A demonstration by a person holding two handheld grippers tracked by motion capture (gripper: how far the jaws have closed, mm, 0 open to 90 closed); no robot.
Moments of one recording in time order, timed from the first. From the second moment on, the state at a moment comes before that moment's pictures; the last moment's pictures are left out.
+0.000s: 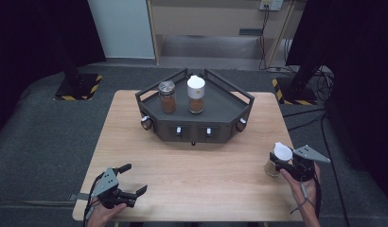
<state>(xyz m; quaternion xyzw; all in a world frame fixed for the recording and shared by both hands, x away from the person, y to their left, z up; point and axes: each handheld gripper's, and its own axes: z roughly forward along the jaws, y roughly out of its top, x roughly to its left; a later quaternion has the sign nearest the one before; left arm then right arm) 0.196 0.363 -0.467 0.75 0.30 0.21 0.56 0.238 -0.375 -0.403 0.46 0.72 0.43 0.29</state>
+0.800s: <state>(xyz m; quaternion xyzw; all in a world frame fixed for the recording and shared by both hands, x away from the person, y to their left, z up) 0.196 0.364 -0.467 0.75 0.30 0.21 0.56 0.253 -0.343 -0.354 0.43 0.74 0.45 0.25</state>
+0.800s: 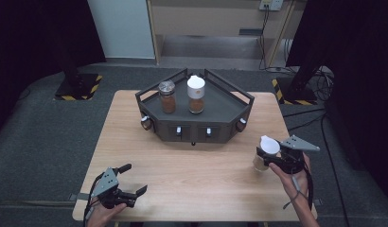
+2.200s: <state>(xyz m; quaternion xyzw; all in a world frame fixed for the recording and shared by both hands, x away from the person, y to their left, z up) 0.196 0.363 -0.467 0.75 0.29 0.21 0.56 0.311 -0.274 -0.237 0.40 0.76 0.46 0.22</state>
